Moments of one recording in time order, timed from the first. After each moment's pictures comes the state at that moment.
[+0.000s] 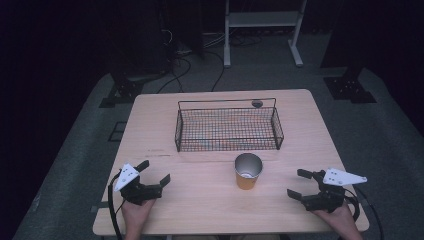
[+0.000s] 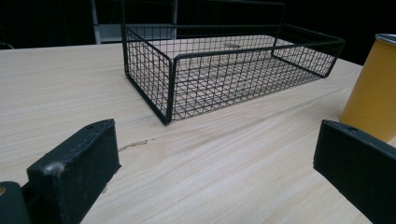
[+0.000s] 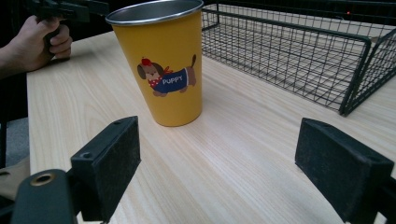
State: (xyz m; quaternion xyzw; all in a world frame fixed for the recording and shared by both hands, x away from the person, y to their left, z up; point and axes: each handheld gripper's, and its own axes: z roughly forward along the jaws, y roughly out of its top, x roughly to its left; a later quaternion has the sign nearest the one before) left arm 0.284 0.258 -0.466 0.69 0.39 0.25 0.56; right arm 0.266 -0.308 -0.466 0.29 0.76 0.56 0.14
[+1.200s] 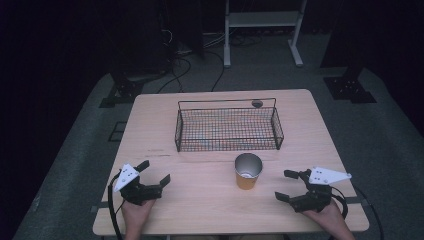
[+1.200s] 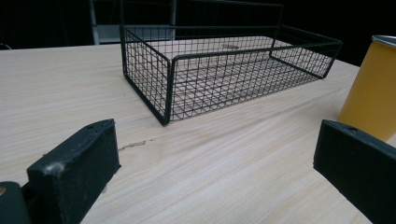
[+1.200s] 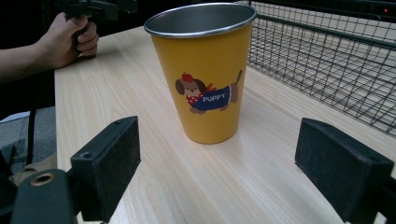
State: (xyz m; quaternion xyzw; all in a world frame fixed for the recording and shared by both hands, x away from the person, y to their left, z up) left arm 0.283 0.258 -0.466 0.69 0.38 0.25 0.56; right arm 0.269 -0.274 -0.458 0.26 0.78 0.56 0.11
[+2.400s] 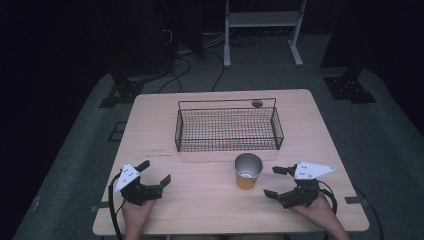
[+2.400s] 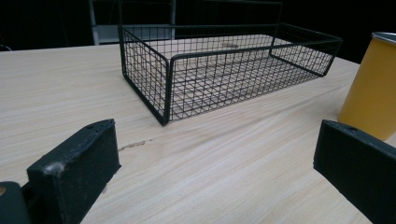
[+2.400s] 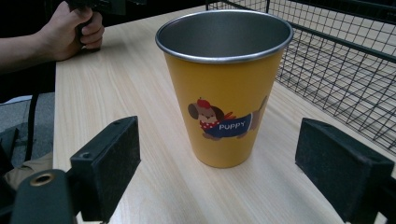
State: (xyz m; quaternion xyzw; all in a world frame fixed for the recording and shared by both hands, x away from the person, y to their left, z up) left arm 0.283 0.257 -0.466 0.69 0.38 0.25 0.56; right arm 0.282 -0.243 -0.448 0.23 0.80 0.54 0.11
